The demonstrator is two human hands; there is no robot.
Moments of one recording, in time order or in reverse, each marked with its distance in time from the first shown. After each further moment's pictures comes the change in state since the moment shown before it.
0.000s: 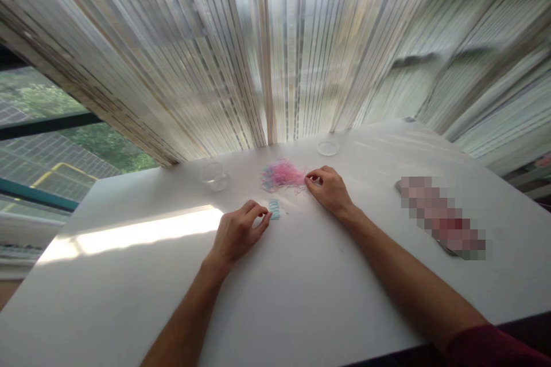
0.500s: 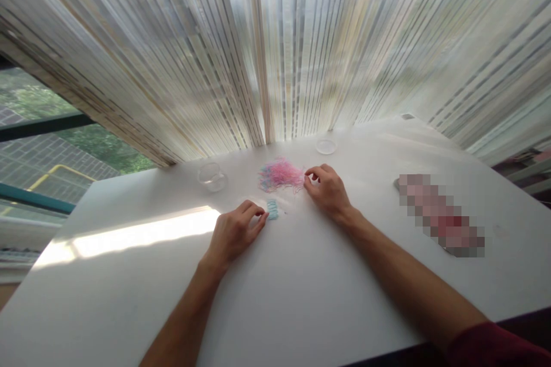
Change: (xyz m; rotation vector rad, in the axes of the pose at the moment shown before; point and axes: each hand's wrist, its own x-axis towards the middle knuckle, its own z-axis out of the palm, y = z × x) left_hand 0.001 -0.002 -0.002 0.015 -0.113 -0.070; right_hand -0.005 -0.009 0.000 -0.018 0.067 -0.082
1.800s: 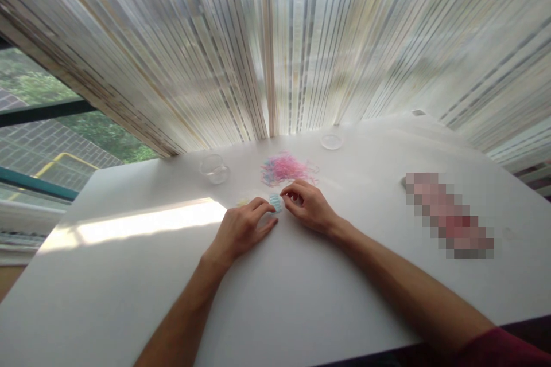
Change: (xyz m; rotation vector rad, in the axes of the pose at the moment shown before) left_hand -0.003 0.005 0.003 -0.024 -0.104 0.092; right_hand -0.025 -0.045 0.014 0.384 -0.287 -0.131
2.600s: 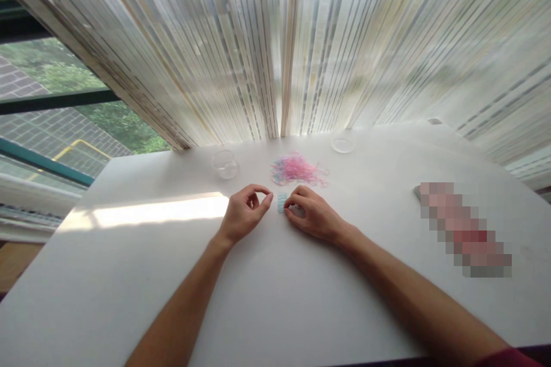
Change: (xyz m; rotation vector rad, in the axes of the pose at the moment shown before) left_hand 0.007 -0.015 0.006 -0.668 0.301 -0.416; right_hand -0.005 -0.005 0.001 -0.131 -0.225 -0.120
